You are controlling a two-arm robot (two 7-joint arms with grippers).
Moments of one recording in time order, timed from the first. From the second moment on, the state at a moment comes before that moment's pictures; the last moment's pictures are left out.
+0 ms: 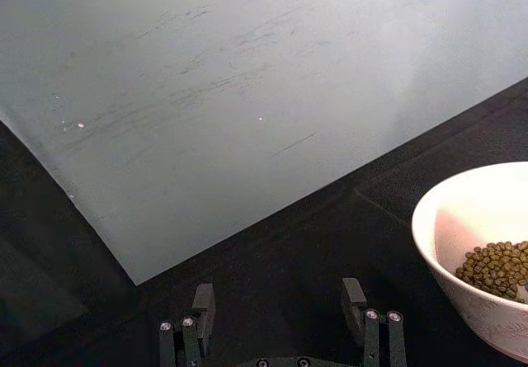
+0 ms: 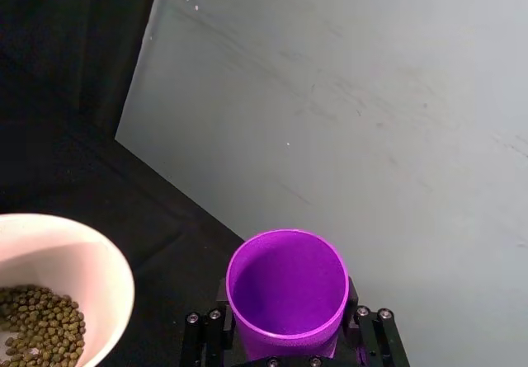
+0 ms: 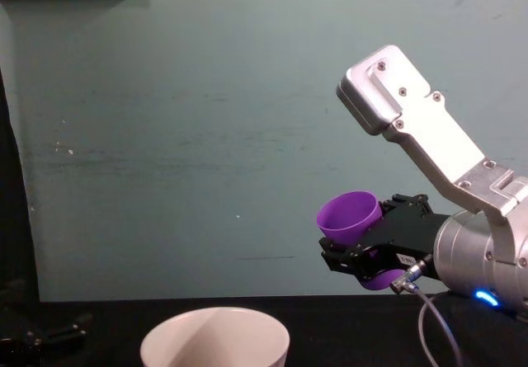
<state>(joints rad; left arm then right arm) -0.20 0.60 0.45 -1.41 -0.25 -0.12 0.03 0.24 -0.04 -0.18 -1.52 -0.57 0.19 0.31</state>
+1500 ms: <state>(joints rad) -0.20 0.60 0.45 -1.41 -0.25 -0.12 0.03 0.29 -0.02 -0.10 -1.28 -0.17 -0.04 0.40</state>
